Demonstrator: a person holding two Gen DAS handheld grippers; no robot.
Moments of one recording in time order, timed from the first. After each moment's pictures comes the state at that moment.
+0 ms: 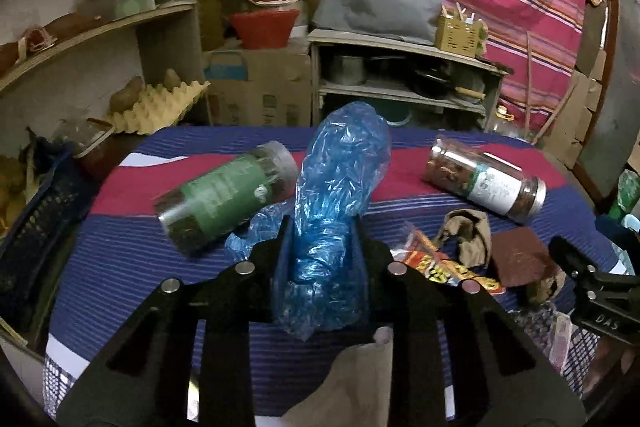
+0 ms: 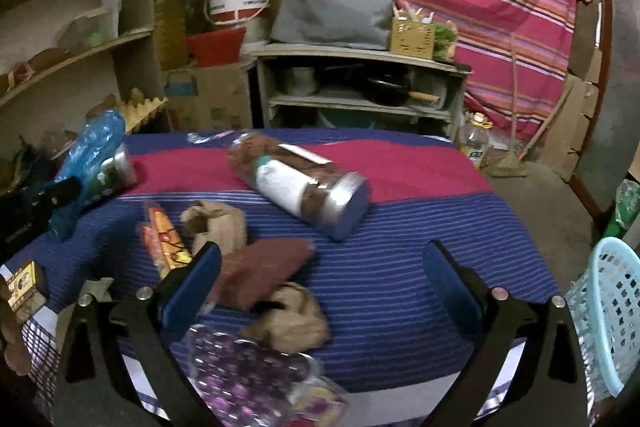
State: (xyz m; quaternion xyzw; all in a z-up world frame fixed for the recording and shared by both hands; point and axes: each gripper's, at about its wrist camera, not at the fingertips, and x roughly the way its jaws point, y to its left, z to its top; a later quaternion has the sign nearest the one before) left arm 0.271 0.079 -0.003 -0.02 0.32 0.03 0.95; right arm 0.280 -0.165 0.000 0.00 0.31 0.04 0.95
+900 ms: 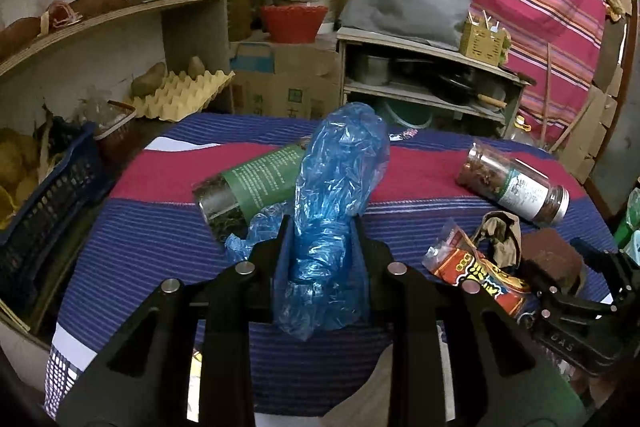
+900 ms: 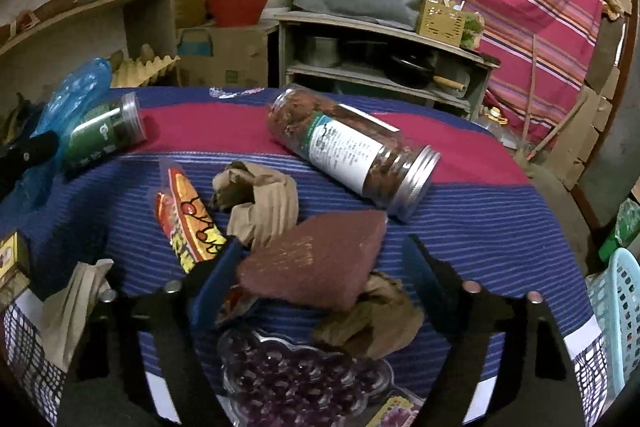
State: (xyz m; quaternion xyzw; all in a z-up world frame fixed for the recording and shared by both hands) left arm 0.266 0.104 -0.010 -0.04 0.32 0.06 0.94; right arm 0.292 -0.126 -0.028 -0.05 0.34 0.05 0.94
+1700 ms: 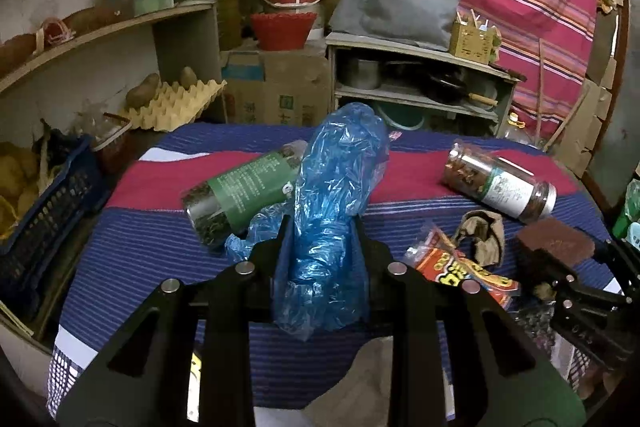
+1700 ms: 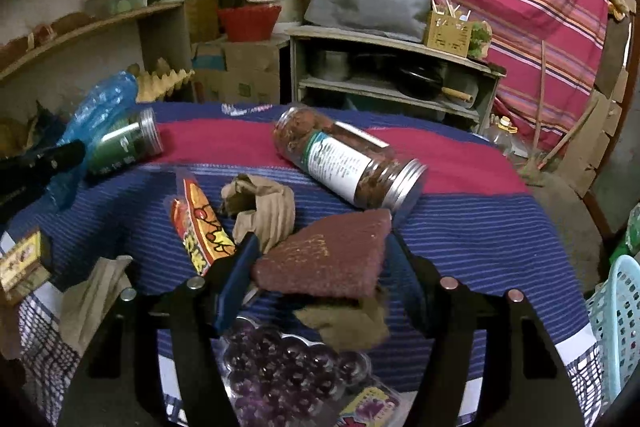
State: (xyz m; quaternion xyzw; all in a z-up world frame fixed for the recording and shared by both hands) left arm 0.260 0.088 -0.002 -0.03 0.31 0.05 0.95; right arm 0.274 -0.152 -0.007 -0.03 0.32 0.08 0.94
